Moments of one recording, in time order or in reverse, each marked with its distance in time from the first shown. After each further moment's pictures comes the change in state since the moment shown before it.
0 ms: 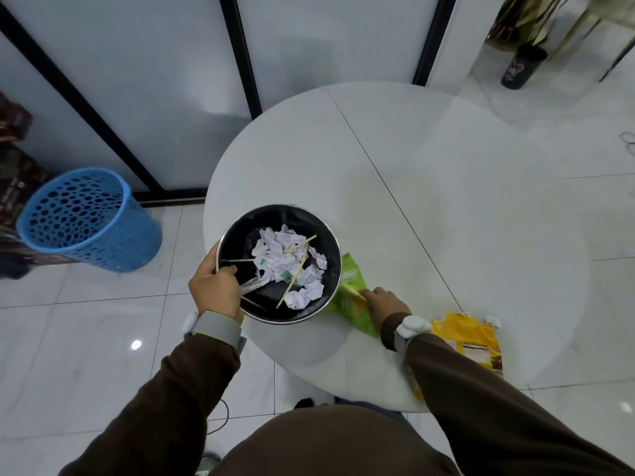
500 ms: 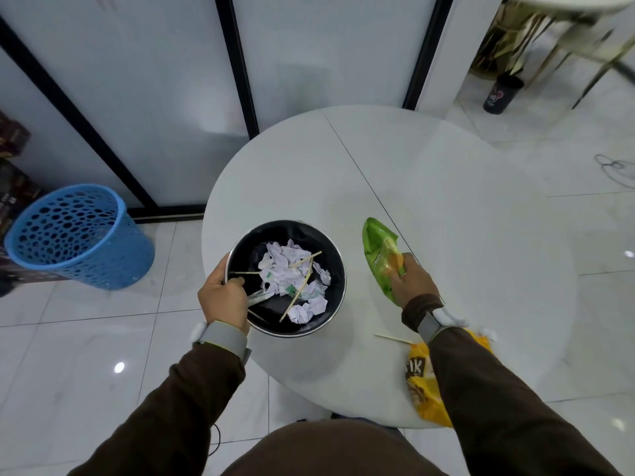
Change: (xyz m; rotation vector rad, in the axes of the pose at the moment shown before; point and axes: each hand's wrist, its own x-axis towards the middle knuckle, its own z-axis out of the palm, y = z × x) left_hand 0.009 -0.004 0.004 -0.016 -0.045 -0.020; right_hand -0.022 0.004 -0.099 0.501 0.518 0.221
